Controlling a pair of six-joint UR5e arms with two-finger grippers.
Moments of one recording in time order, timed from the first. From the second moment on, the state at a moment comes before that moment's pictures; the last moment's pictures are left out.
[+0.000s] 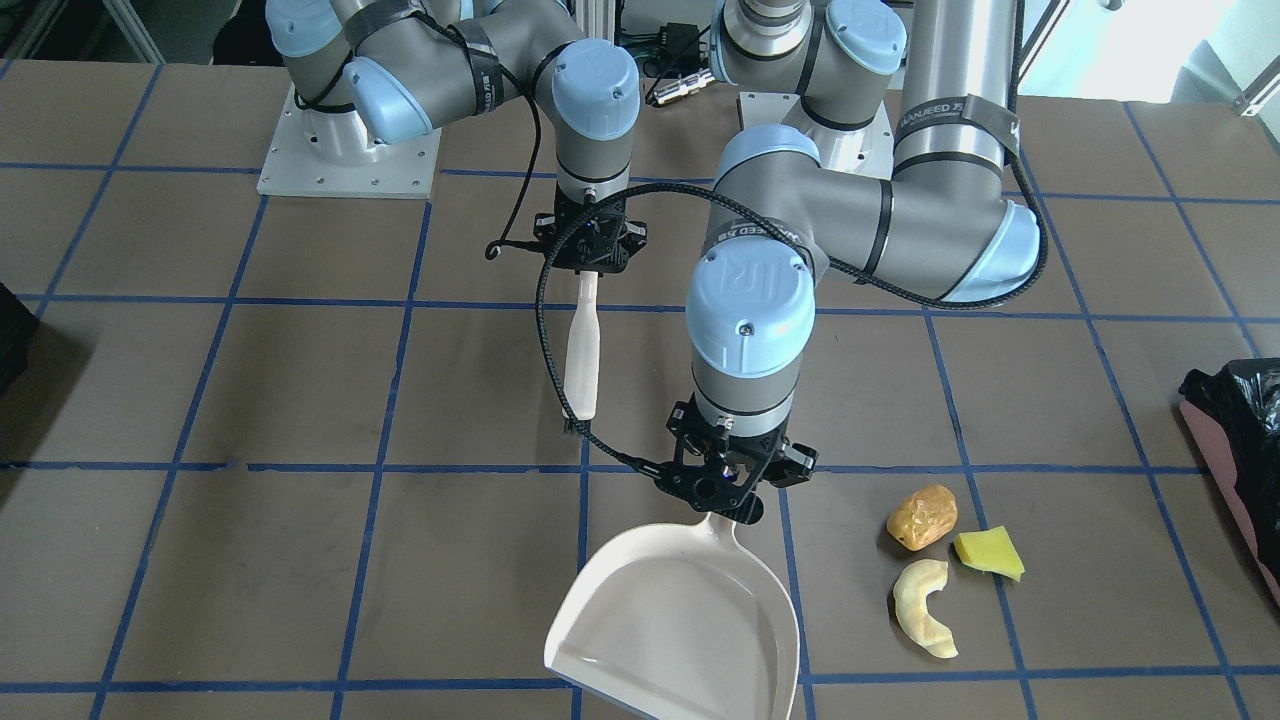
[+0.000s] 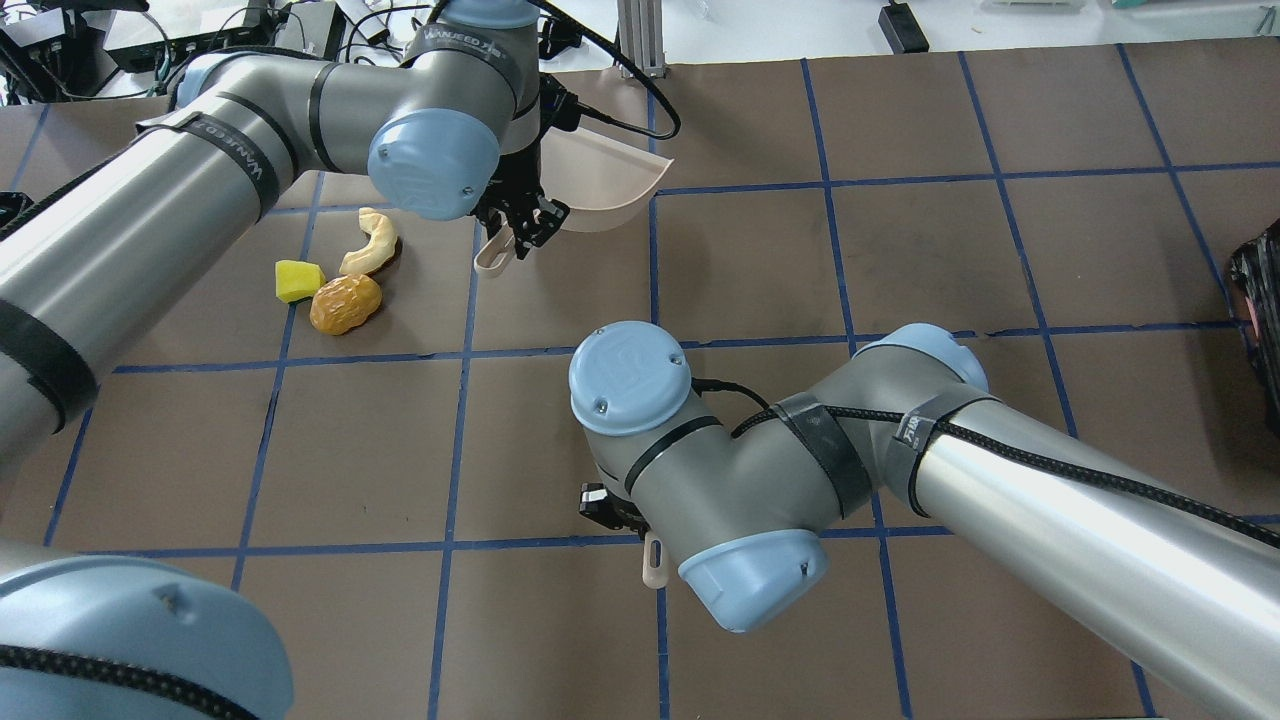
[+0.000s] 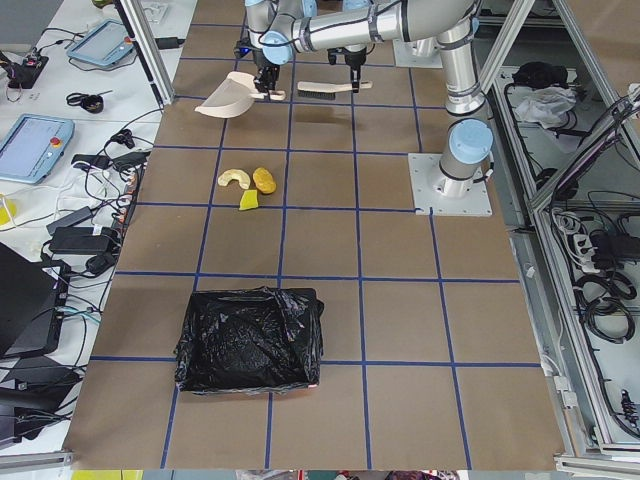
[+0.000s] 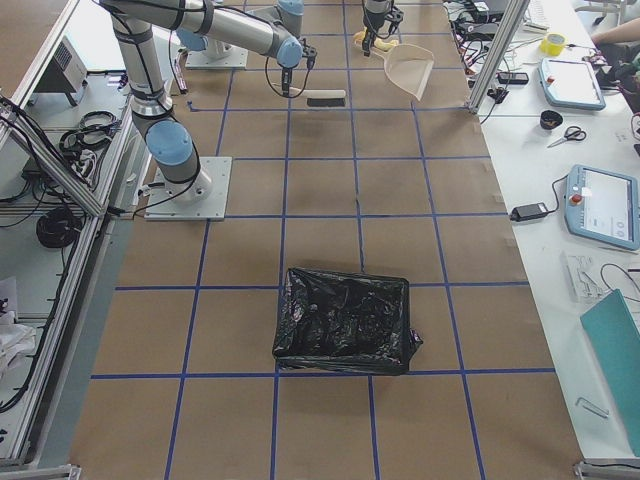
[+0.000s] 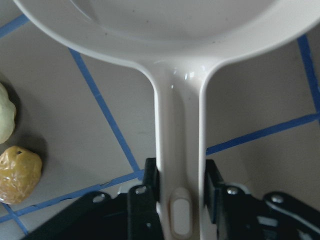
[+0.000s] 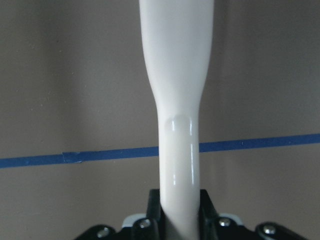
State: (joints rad) left arm -1.76 -2.02 -1.45 -1.29 1.74 0.31; right arm 2.15 -1.41 2.02 -2.07 -1.54 0.64
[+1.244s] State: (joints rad) left arm -1.27 -1.88 -1.52 -1.29 1.76 1.33; right arm 2.13 -1.46 1.96 -1.99 -1.55 0.65
